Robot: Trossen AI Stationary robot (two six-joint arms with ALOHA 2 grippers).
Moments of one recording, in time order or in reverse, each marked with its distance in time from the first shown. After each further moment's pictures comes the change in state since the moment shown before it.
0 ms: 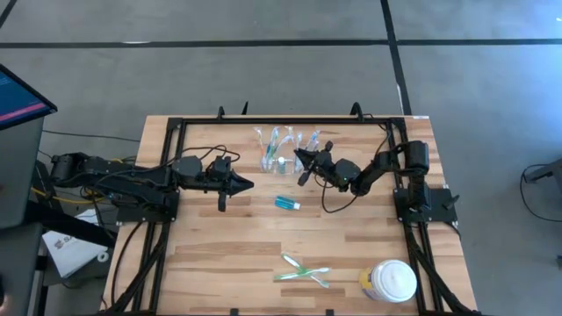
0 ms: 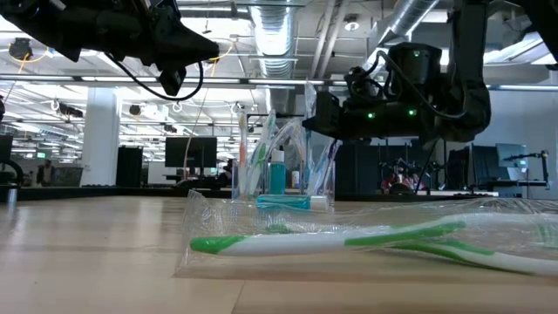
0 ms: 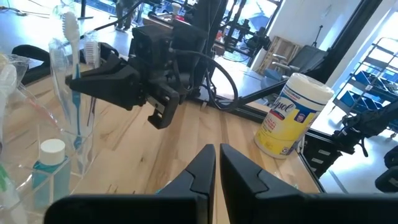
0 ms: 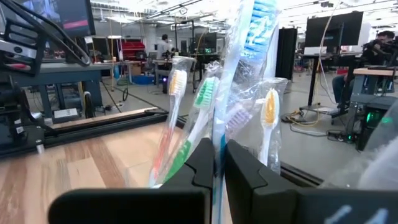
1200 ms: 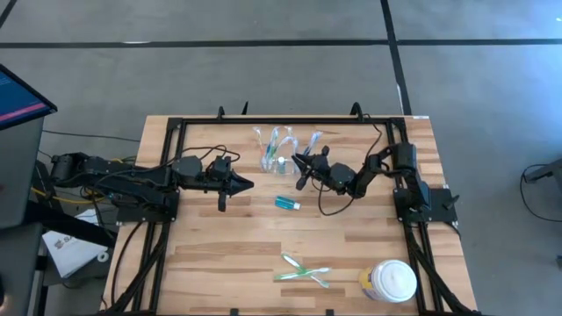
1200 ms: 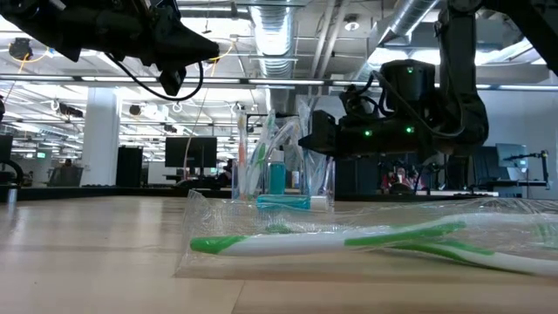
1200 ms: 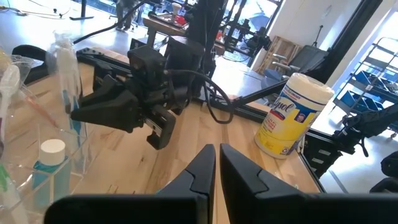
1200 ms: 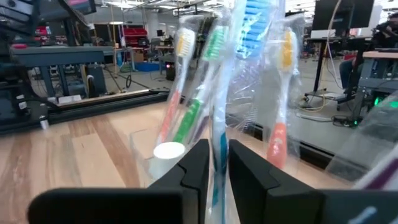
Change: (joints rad) left arm 0.000 0.000 0.000 -0.001 0.000 0.000; right arm 0.014 0.110 0.022 0.021 0.000 0.039
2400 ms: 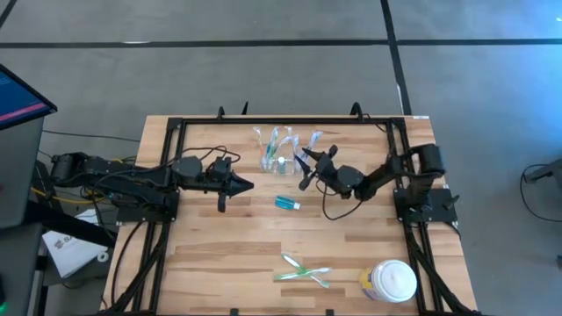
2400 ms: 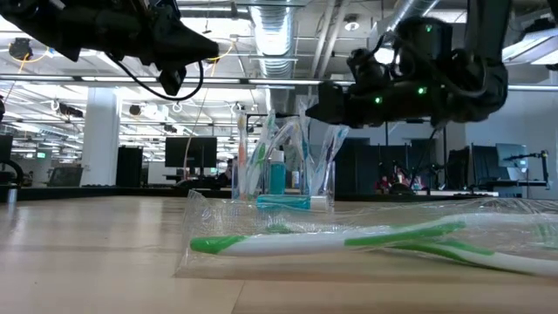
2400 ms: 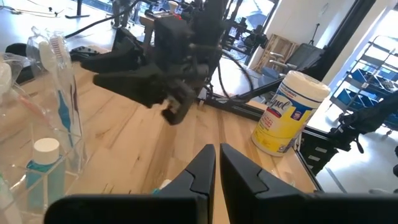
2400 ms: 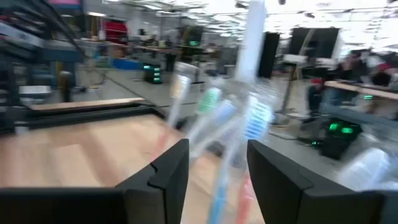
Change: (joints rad) left arm -0.010 0.000 0.000 -0.002 0.003 0.000; right arm 0.104 -0.245 -0.037 -0.174 0.180 -0.168
